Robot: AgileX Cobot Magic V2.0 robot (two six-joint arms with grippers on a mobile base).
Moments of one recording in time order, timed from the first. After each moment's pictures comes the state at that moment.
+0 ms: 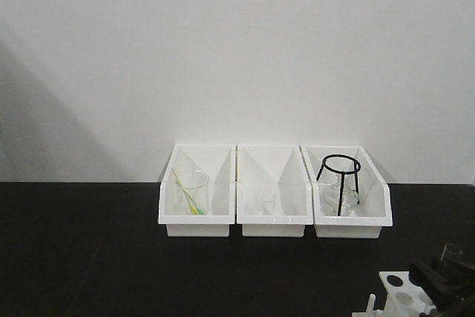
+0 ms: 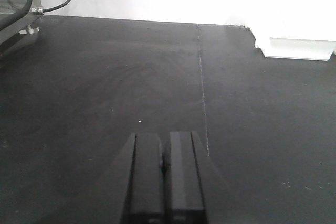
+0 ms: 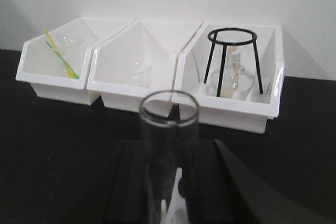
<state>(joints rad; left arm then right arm) 0.08 -0.02 0.03 0.05 0.29 -0.16 -0.21 1.34 -0.39 -0.80 -0.77 0.56</state>
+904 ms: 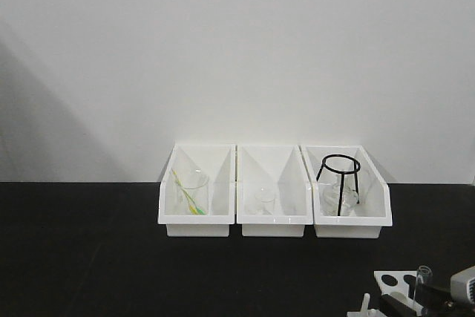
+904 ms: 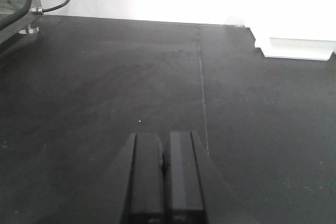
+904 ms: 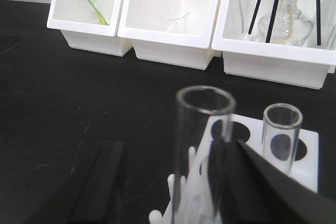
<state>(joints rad) 0.08 -0.02 0.03 0.05 0.29 -0.16 -0.21 1.53 -0.39 -0.89 -0.88 0.54</state>
